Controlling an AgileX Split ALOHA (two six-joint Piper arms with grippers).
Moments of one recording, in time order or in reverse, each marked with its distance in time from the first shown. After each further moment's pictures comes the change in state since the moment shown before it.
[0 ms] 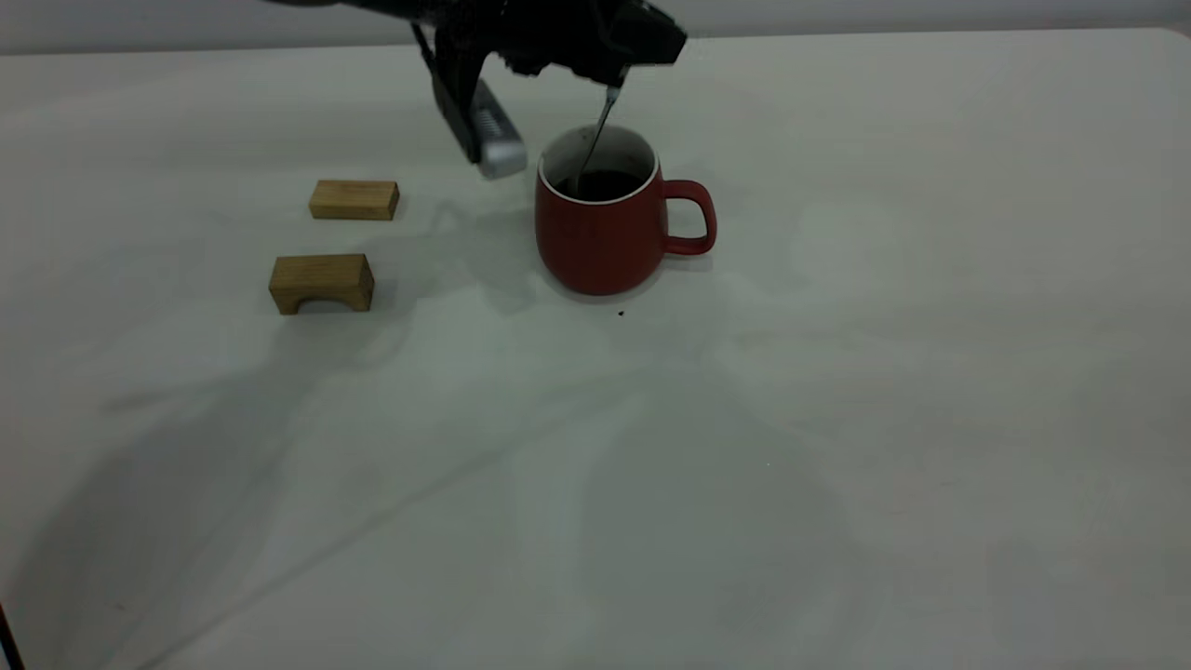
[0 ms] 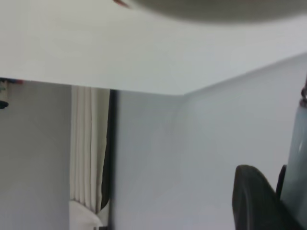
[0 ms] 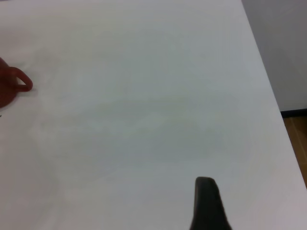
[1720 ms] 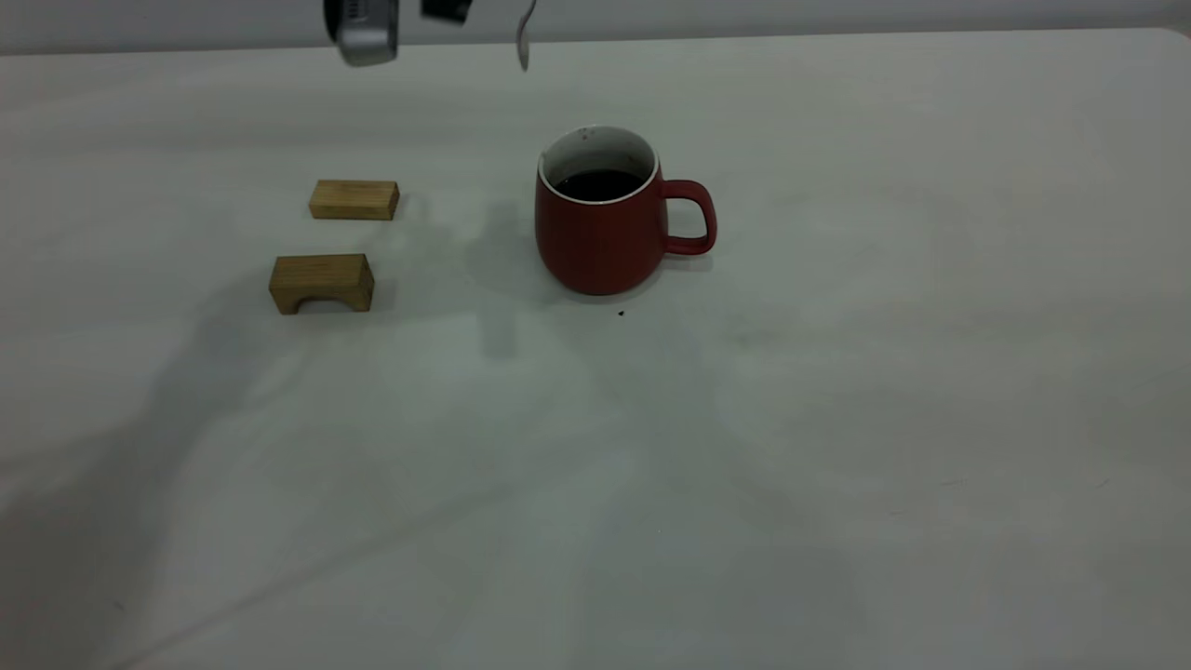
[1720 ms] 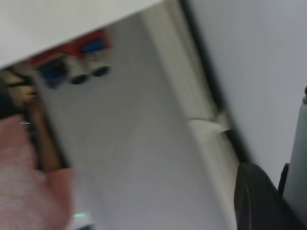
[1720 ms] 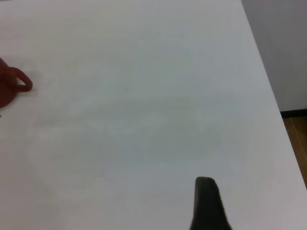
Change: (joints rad) left arm 0.100 -0.318 0.294 0.057 0.293 0.489; right arm 0.000 0.000 0.000 -0.001 0.000 0.000
